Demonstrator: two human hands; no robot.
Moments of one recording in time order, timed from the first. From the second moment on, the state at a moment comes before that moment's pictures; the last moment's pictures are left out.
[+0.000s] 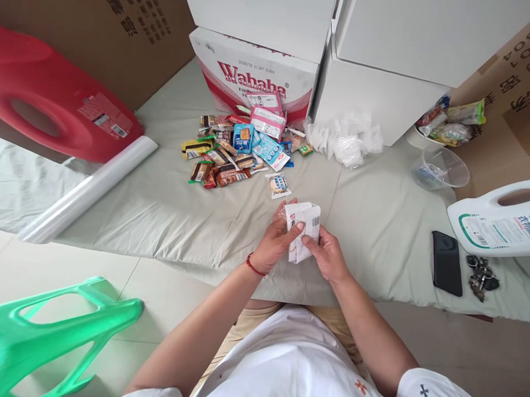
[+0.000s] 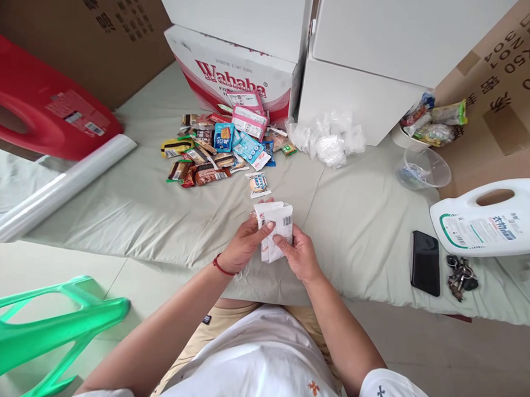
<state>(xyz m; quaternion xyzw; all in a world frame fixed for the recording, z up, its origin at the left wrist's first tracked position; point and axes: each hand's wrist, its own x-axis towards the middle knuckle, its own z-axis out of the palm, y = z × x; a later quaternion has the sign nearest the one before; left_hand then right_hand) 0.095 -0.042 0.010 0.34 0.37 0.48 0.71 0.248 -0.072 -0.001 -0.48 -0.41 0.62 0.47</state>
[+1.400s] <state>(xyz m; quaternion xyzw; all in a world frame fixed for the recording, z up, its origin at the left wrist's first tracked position) 0.088 -0.045 0.018 0.21 0.31 0.40 0.84 0.240 -0.084 0.015 -0.47 -0.38 0.70 0.39</state>
